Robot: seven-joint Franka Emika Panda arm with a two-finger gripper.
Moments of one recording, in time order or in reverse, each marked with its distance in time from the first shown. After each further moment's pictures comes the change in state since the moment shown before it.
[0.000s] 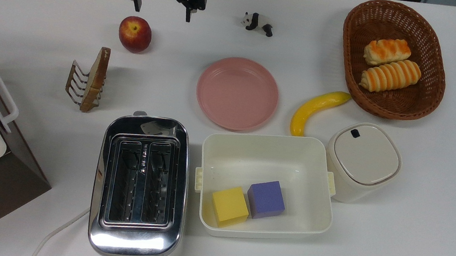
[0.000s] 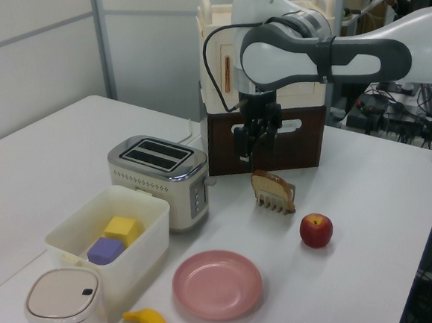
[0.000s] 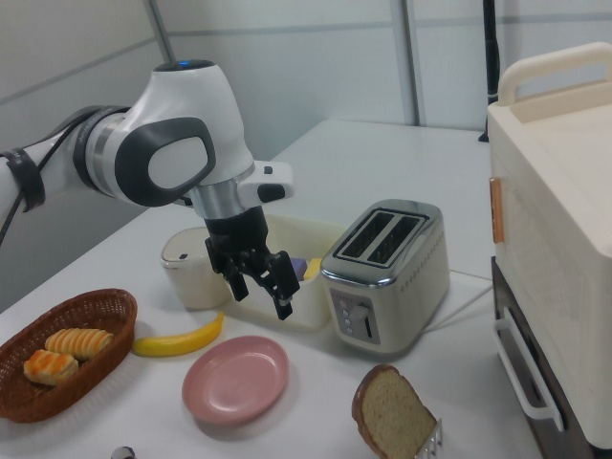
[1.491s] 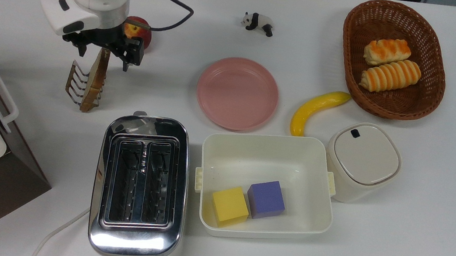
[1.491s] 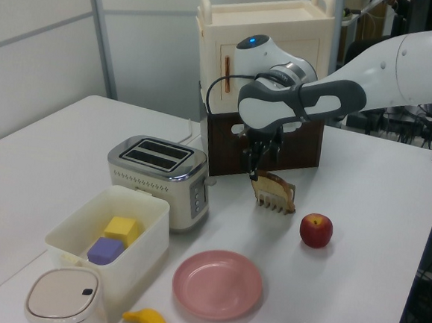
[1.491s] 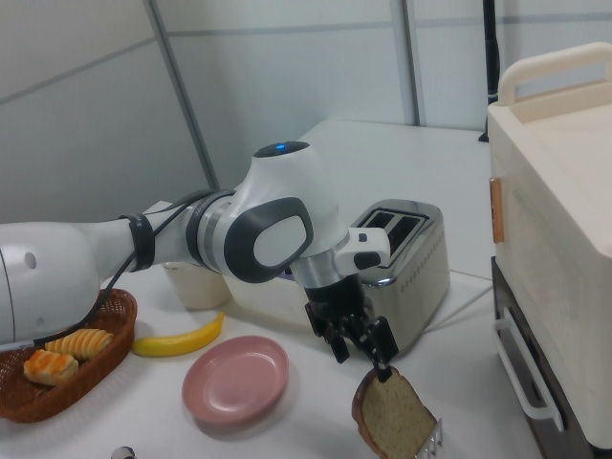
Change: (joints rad) arm -0.052 0.201 -0.092 -0.021 -0.118 0.269 0.003
